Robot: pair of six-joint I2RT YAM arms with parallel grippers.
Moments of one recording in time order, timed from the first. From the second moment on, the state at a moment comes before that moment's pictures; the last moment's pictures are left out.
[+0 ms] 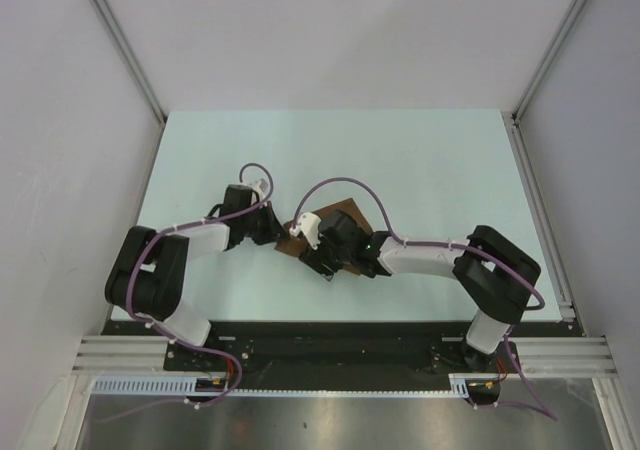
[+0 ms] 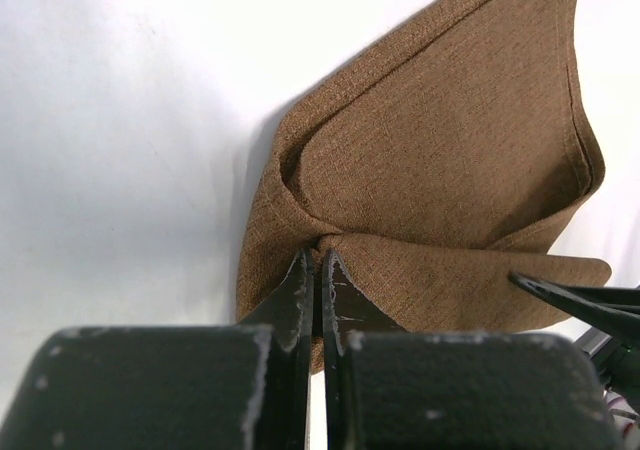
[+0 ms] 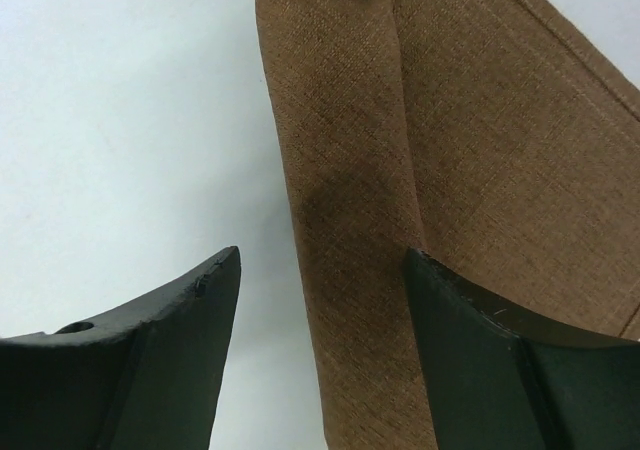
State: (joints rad) left arm -0.26 1.58 0.67 0.05 0.39 -0.52; right arm 0.99 1.70 0.96 -0.01 -0.01 -0.15
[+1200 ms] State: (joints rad) left arm -0.26 1.42 0.67 0.10 0.35 -0.51; right arm 0.59 1.99 1.14 -0.06 -0.75 0.15
